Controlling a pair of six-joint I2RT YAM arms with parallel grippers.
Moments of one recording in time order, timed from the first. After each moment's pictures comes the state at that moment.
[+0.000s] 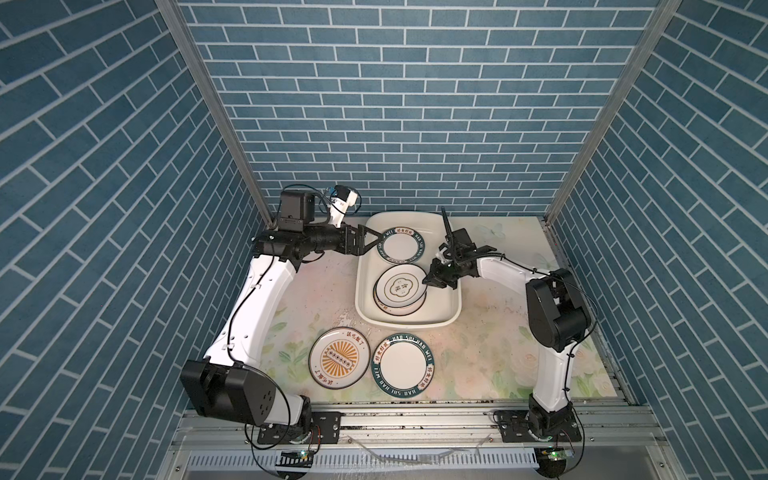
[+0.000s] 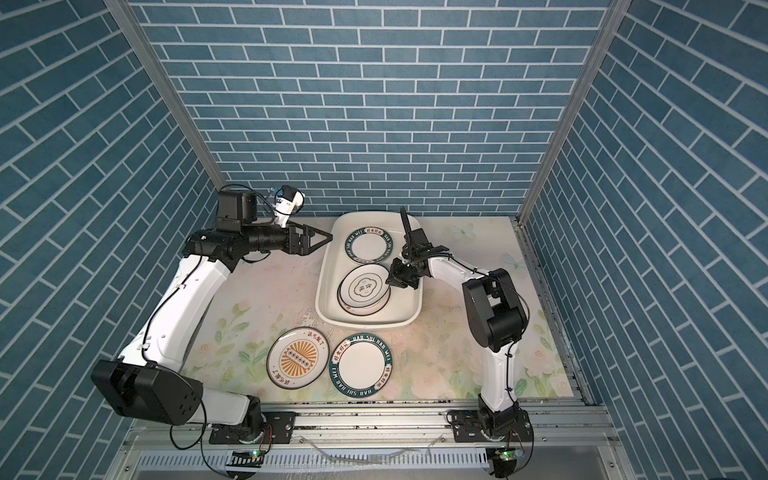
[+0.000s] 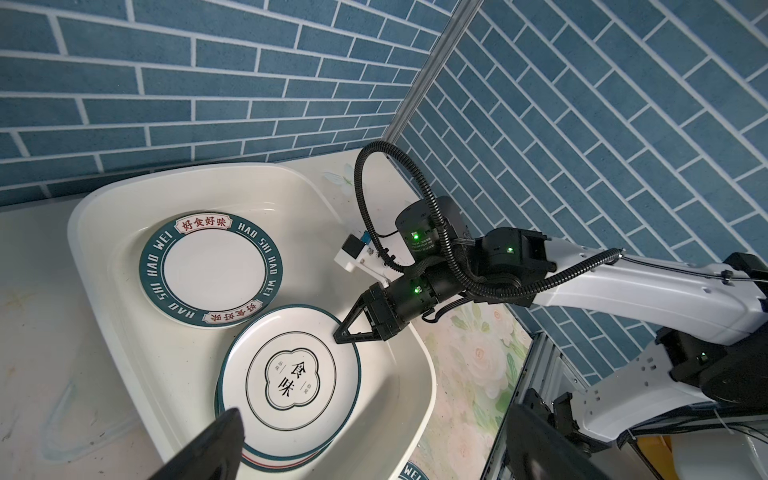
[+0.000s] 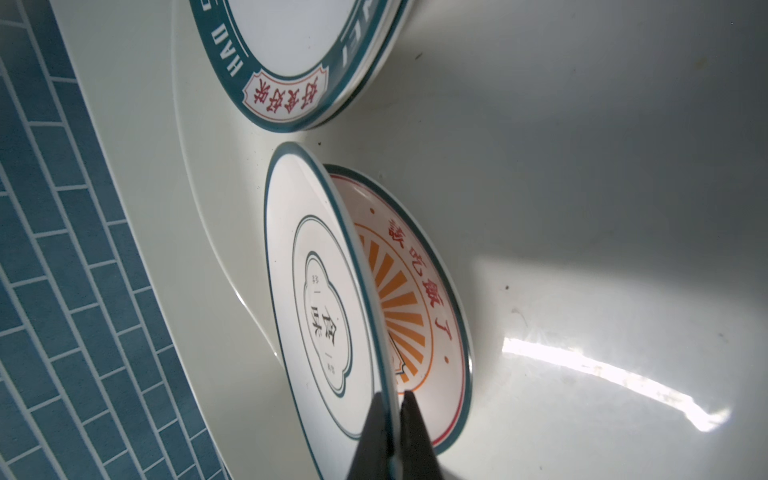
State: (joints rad) left arm -0.16 1.43 1.56 -0.73 0.79 -0.09; right arm 0.50 1.99 1.43 -0.50 -0.54 0.70
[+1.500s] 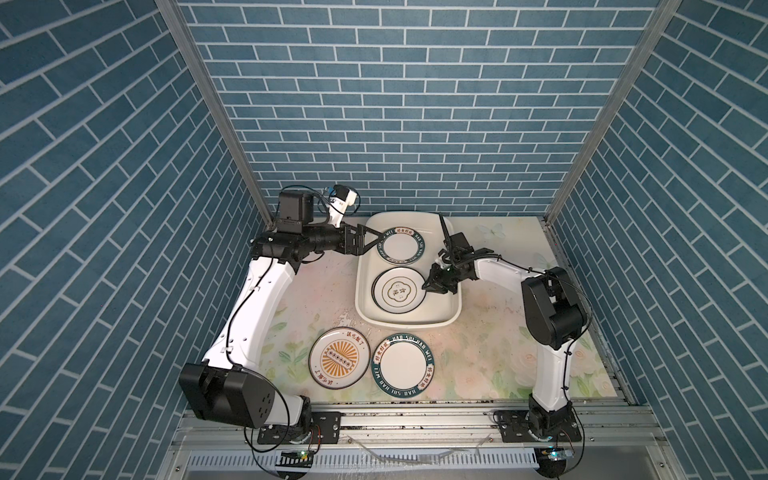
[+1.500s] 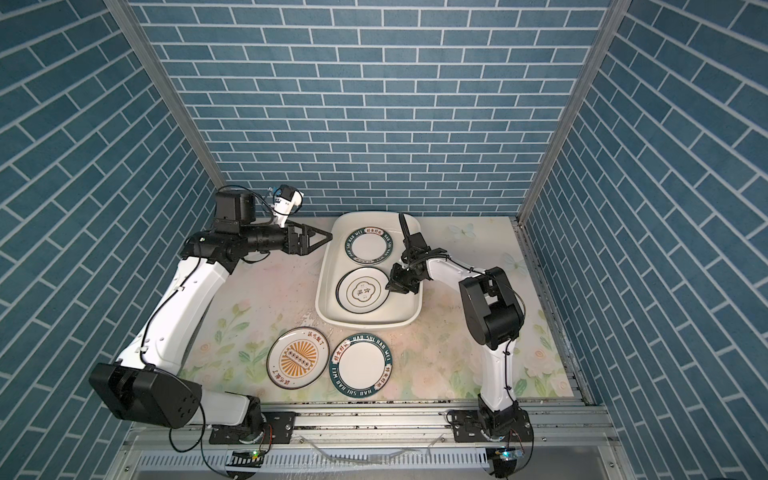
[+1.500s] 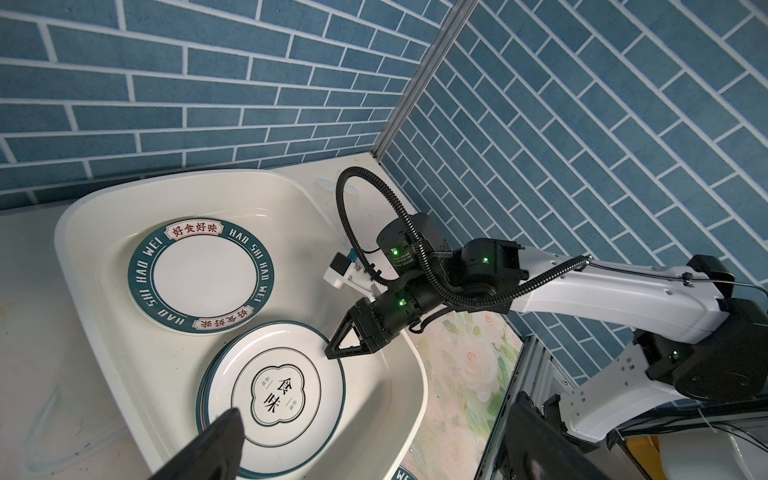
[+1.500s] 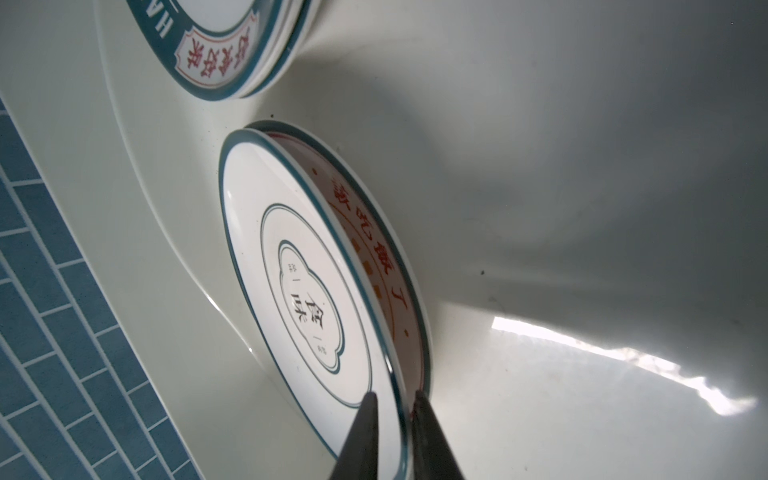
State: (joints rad) left arm -0.16 1.42 1.54 -0.70 0.81 -0.12; right arm 0.50 2.01 1.42 -0.53 -0.54 0.70
